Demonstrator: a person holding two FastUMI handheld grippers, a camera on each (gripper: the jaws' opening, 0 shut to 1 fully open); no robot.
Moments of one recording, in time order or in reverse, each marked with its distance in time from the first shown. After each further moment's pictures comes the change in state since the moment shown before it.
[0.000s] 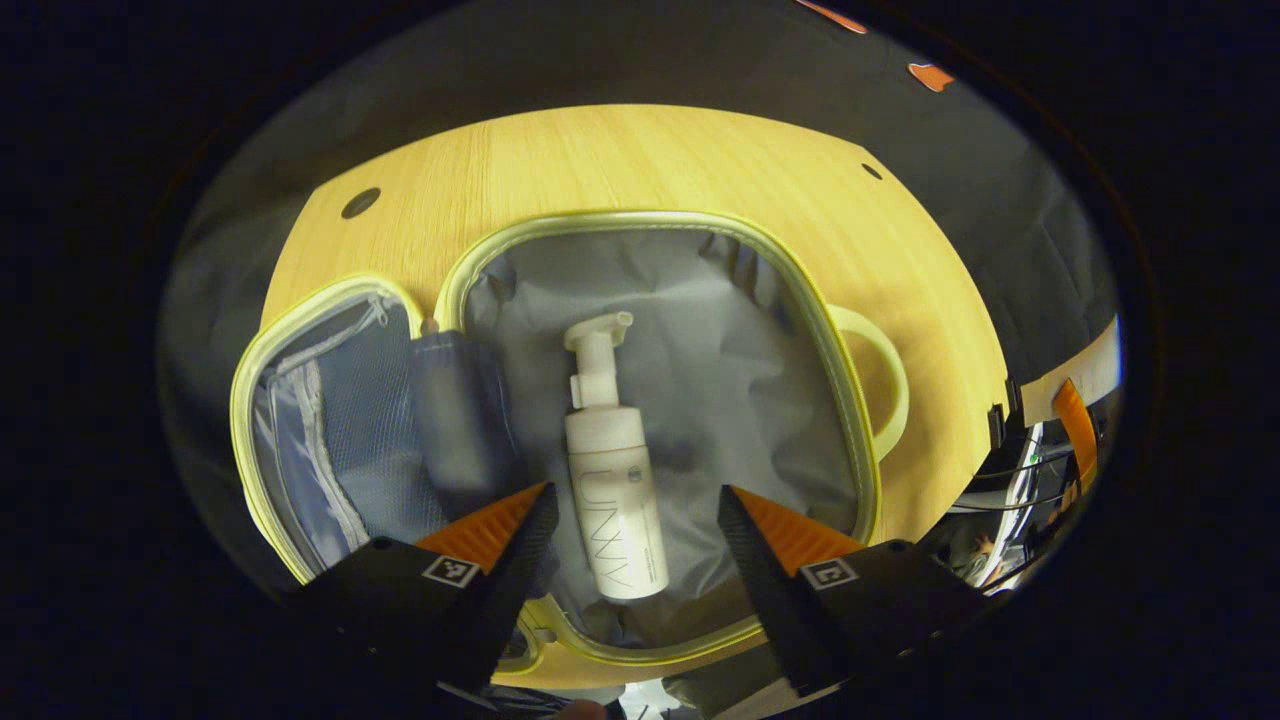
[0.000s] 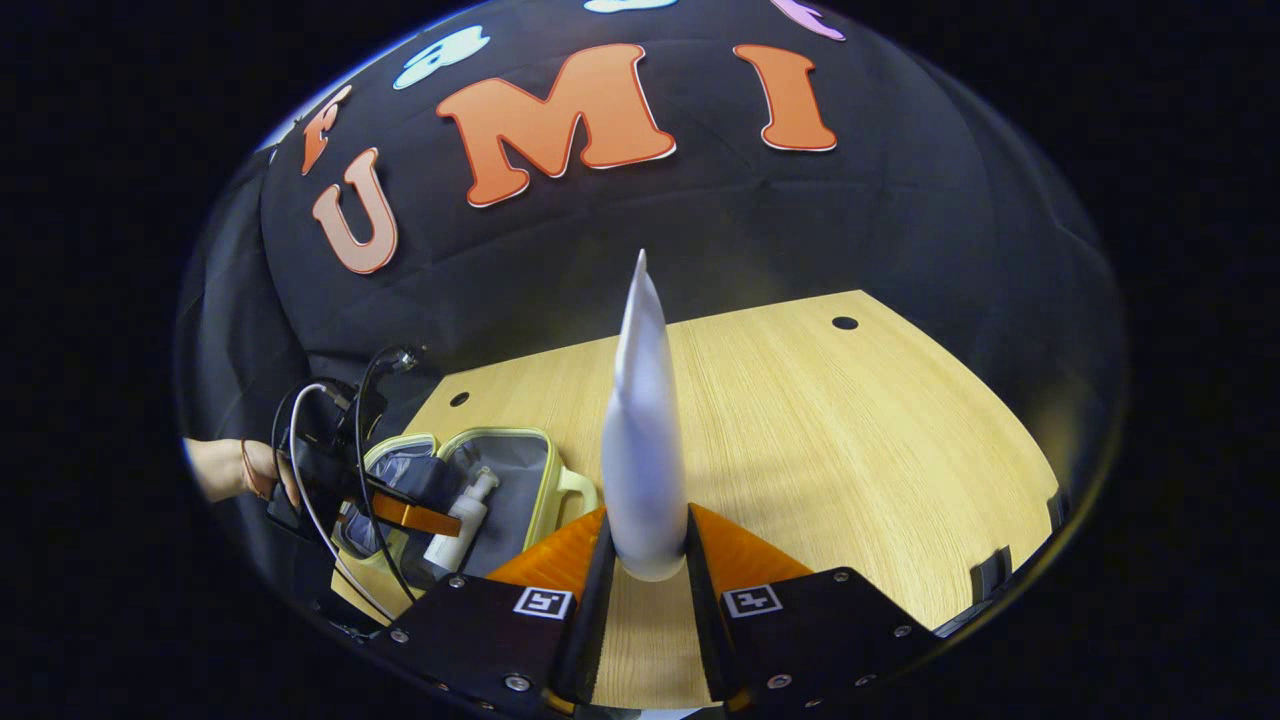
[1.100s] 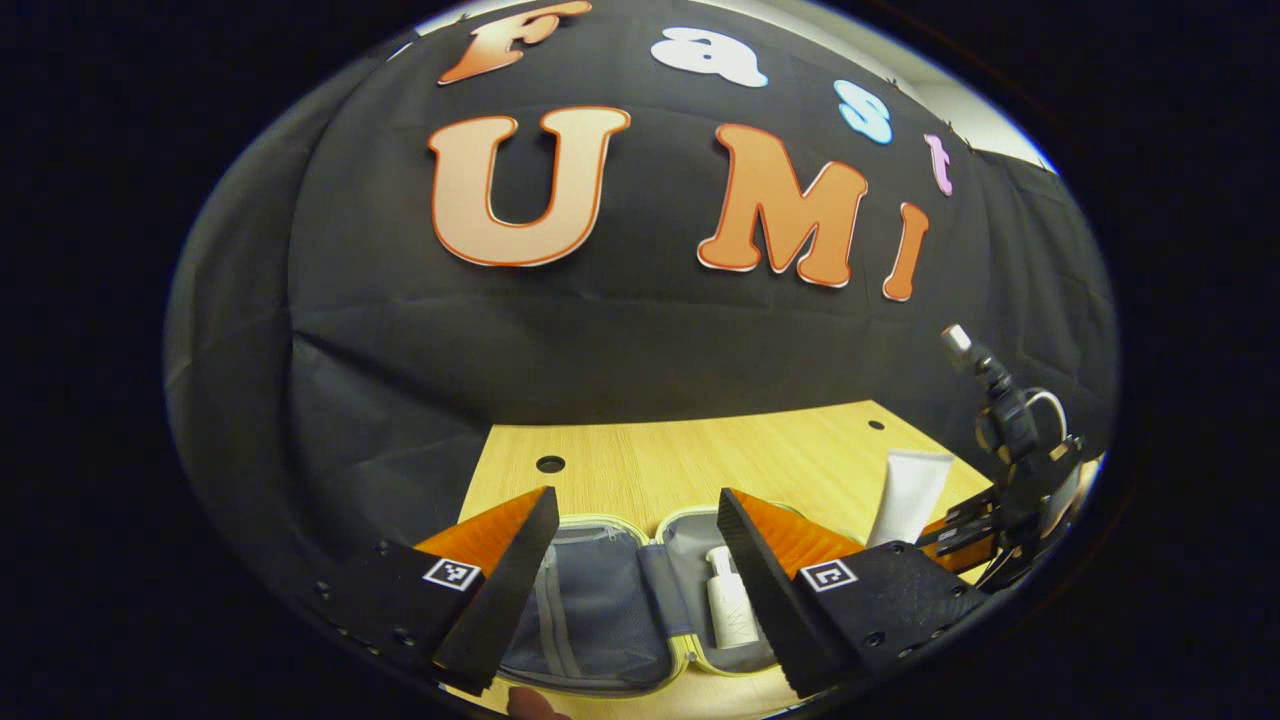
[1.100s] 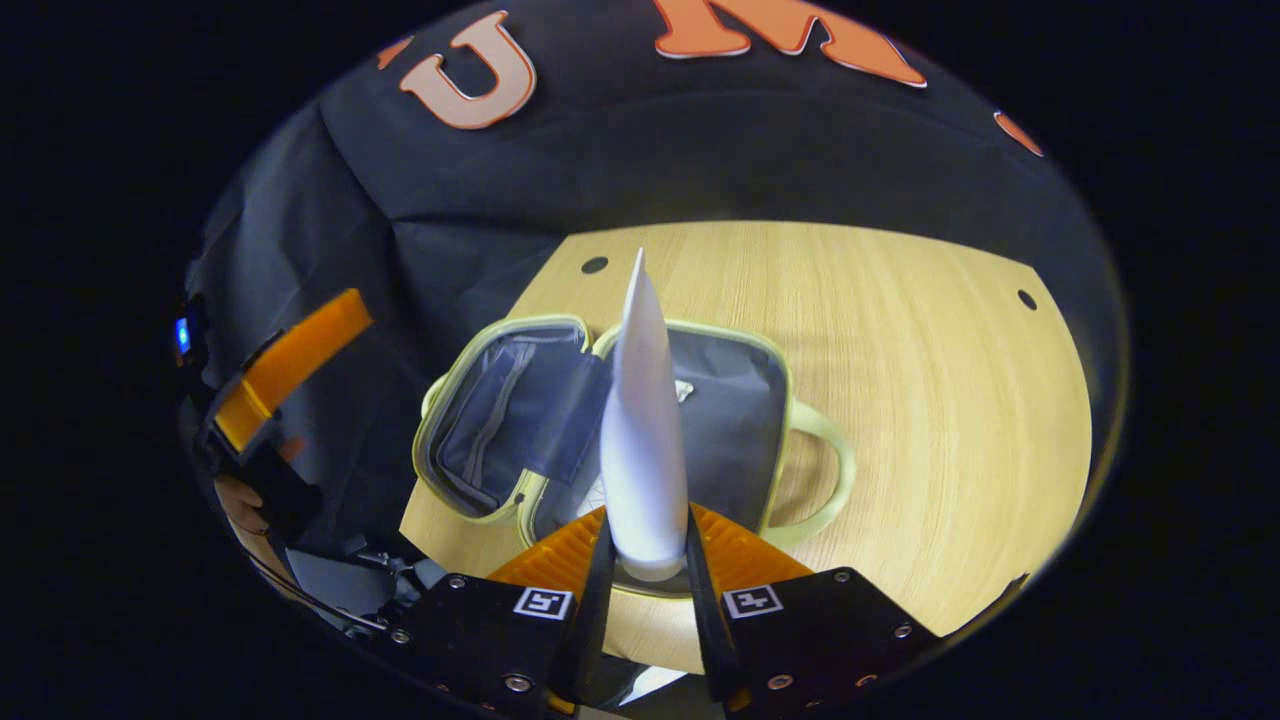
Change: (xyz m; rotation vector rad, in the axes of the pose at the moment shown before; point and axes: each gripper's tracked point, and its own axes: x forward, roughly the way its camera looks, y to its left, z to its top) left arm -0.283 0.094 0.024 -0.071 -0.947 0.190; right arm 0.043 0.197 -0.065 -0.182 0.499 0.236
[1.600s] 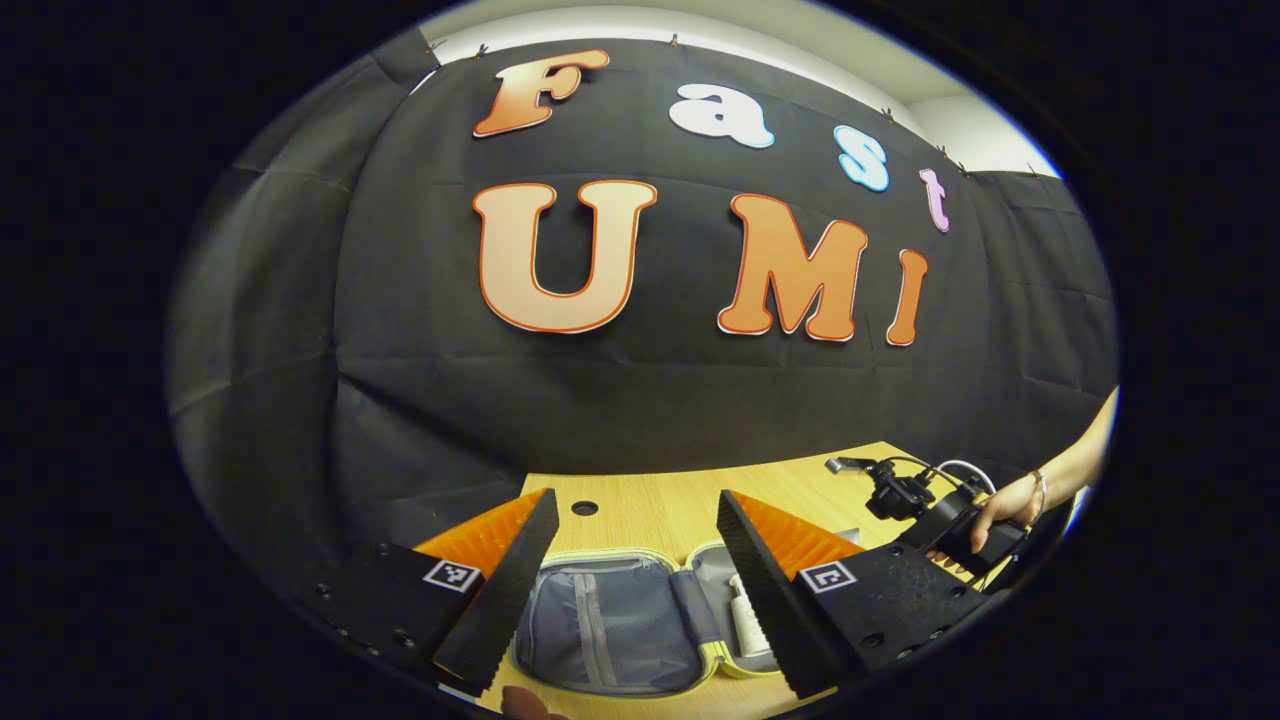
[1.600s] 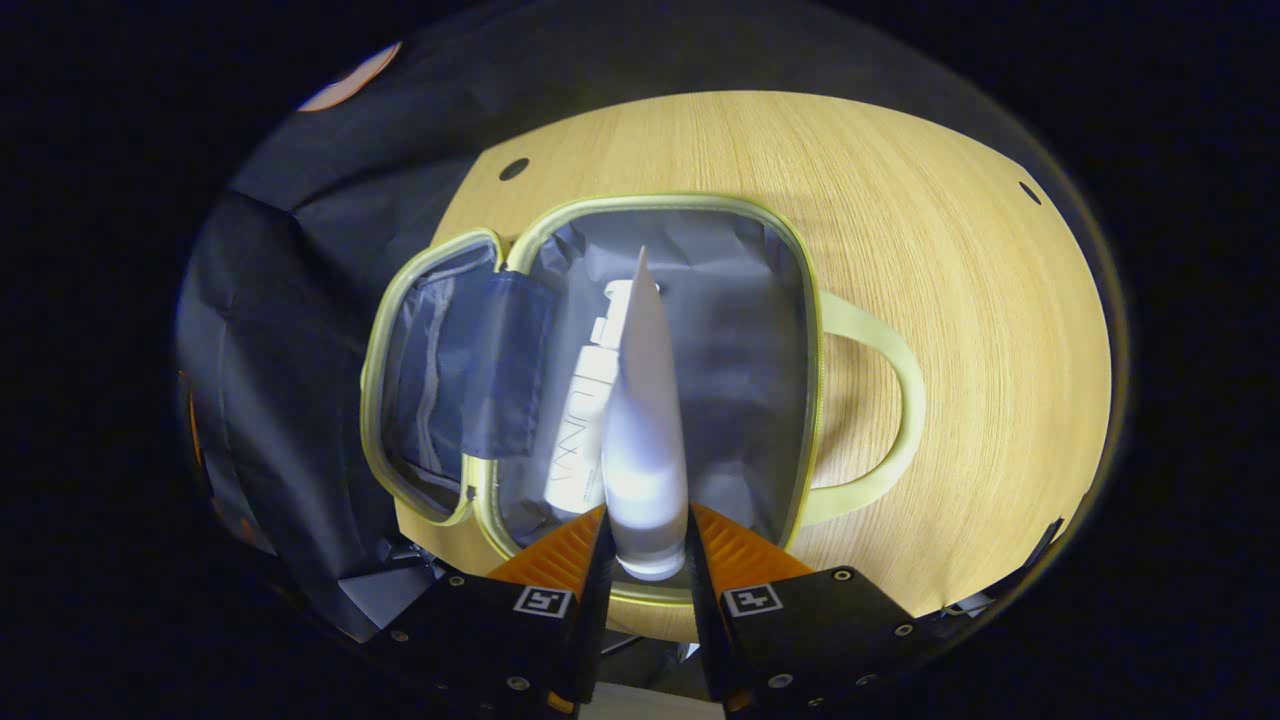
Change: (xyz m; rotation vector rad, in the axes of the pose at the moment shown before) left arm -0.054 0.024 0.031 0.021 -0.164 0.059; right arm 0.075 -0.017 -0.040 0.183 0.336 -0.069
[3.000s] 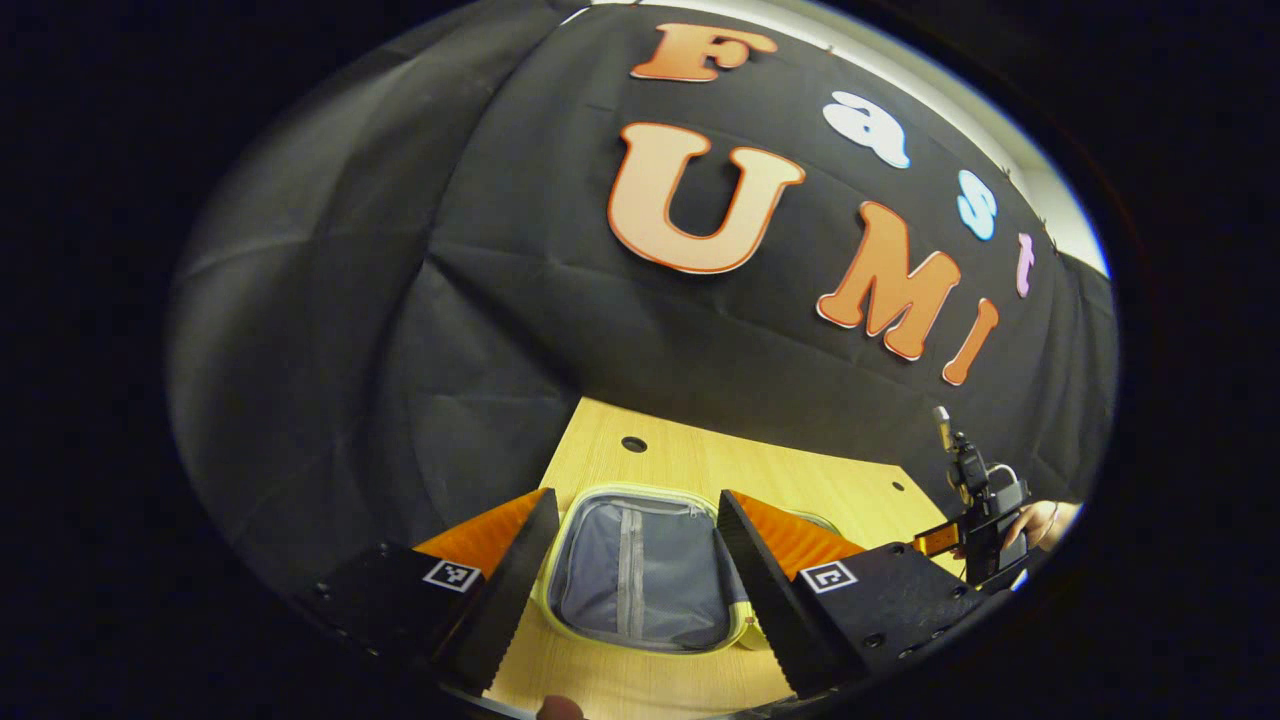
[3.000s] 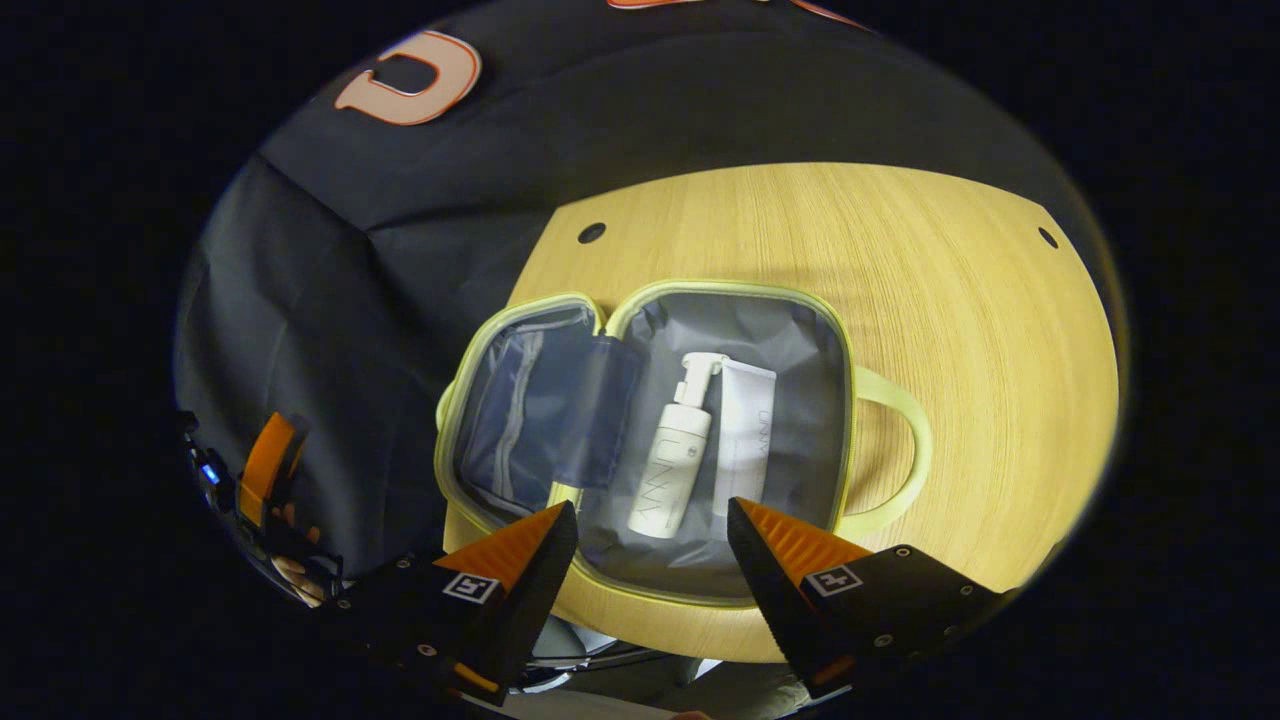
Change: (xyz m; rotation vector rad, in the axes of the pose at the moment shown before) left arm -0.032 0.120 -0.074 -0.337 0.177 0.084; right arm -0.069 0.060 0.018 -0.076 -0.281 0.176
